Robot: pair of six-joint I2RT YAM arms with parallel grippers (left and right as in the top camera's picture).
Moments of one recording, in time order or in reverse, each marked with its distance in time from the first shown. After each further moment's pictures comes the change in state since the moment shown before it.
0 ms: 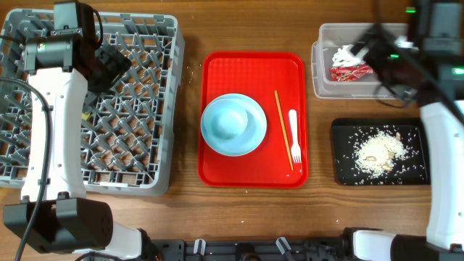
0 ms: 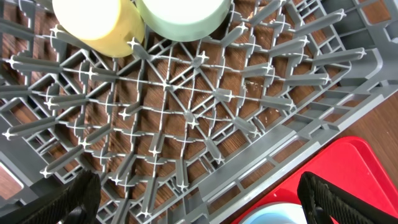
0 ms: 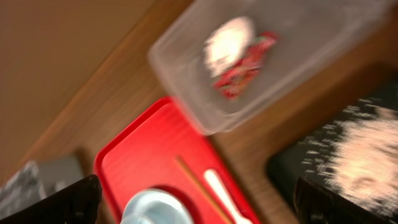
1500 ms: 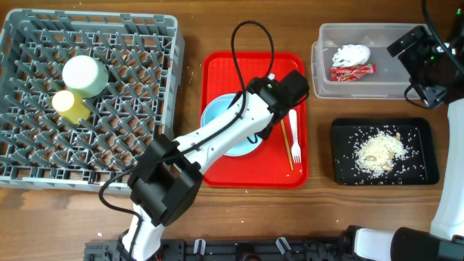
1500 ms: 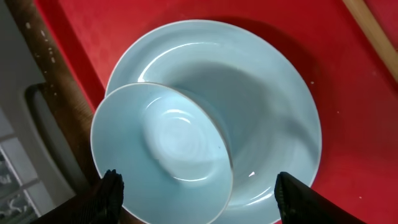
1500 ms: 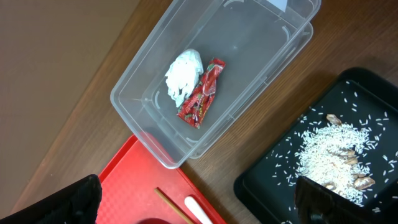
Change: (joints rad) left arm -0.915 0.392 0.000 0.149 -0.235 0.517; right arm -0.159 0.014 0.000 0.000 0.003 0.000
